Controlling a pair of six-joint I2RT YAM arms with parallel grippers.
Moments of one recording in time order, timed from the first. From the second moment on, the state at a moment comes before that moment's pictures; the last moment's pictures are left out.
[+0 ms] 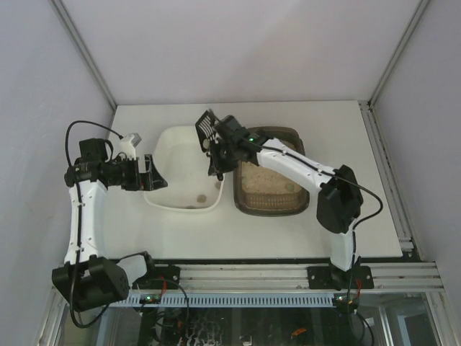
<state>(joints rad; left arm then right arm) 0.24 1.11 1.12 -1.04 0.66 0.21 0.78 1.90 1.72 -0.63 -0.28 0.59</state>
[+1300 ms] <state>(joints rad) -0.08 1.46 1.35 -0.90 0.33 -0.07 0.97 1.86 1.80 -1.52 0.60 0.61</state>
